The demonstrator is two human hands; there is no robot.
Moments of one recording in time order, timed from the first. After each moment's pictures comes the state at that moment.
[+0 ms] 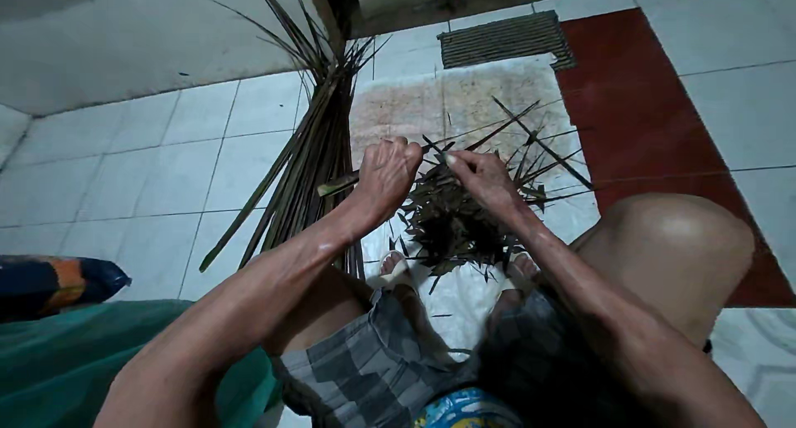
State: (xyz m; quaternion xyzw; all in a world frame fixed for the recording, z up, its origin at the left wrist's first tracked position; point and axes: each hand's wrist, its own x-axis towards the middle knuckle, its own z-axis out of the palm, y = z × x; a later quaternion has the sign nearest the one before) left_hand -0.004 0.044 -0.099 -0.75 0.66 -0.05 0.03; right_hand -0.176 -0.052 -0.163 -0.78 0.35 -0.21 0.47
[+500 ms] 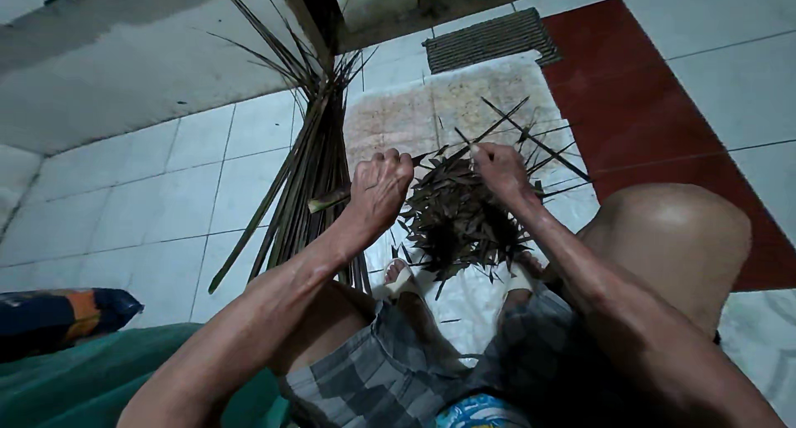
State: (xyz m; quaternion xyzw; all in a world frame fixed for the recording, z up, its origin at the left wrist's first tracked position) left_hand -0.013 0.060 -0.090 -0.72 0.69 -0.07 0.04; right_hand -0.196 -0.086 -0.178 -0.73 0.50 -0.21 0.41
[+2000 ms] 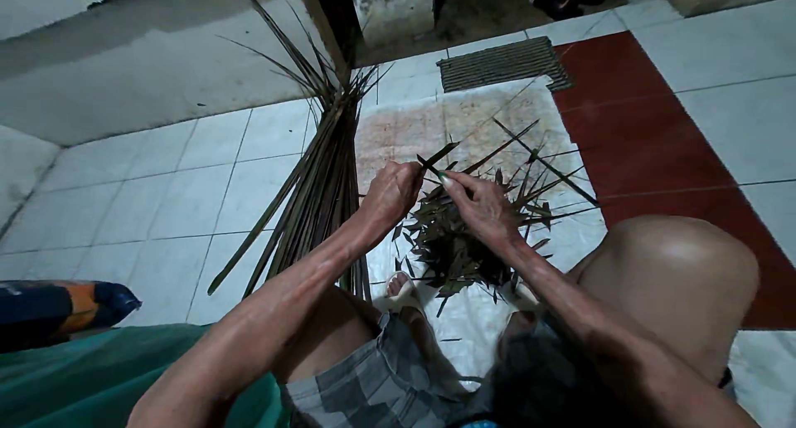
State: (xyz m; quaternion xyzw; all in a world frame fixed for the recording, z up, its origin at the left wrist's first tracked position) left_hand 0.007 0.049 -0.091 -0.74 0.65 0.11 -0.16; right_hand -0.176 -0.021 -0.139 -0.78 0.36 -0.27 0.44
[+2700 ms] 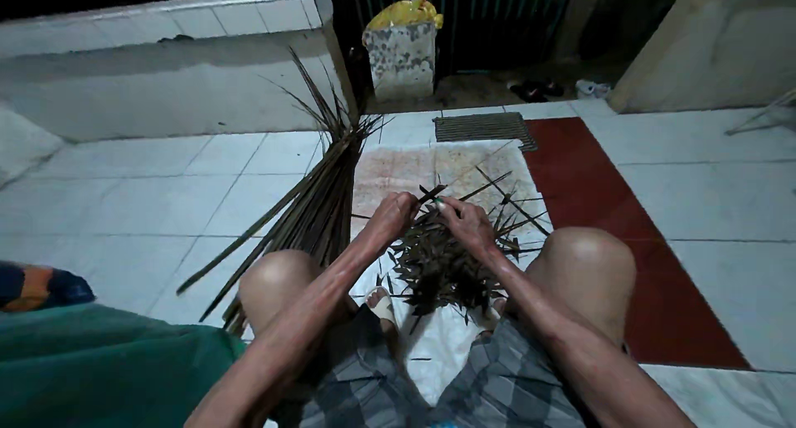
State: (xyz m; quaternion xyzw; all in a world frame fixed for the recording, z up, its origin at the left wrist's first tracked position) left_hand -0.042 0.086 -0.086 -0.77 0.60 0.17 -0.17; right_hand -0.207 -0.021 -0.148 -0.82 0.39 -0.22 0.36
